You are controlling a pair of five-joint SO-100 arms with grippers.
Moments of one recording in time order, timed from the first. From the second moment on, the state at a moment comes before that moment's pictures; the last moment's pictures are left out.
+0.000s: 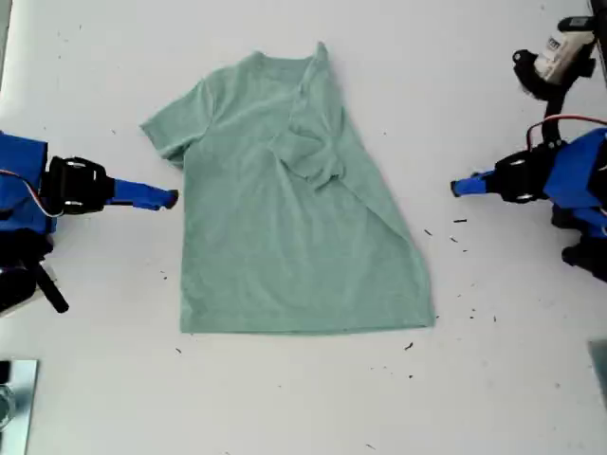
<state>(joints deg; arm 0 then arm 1) -11.4 206.2 185.2 59.9 10.9 30.1 200.3 175.0 78.4 -44.4</state>
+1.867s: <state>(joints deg) -48.4 125.3 113.2 87.9 27.5 14.2 200.4 175.1 78.4 -13.1</state>
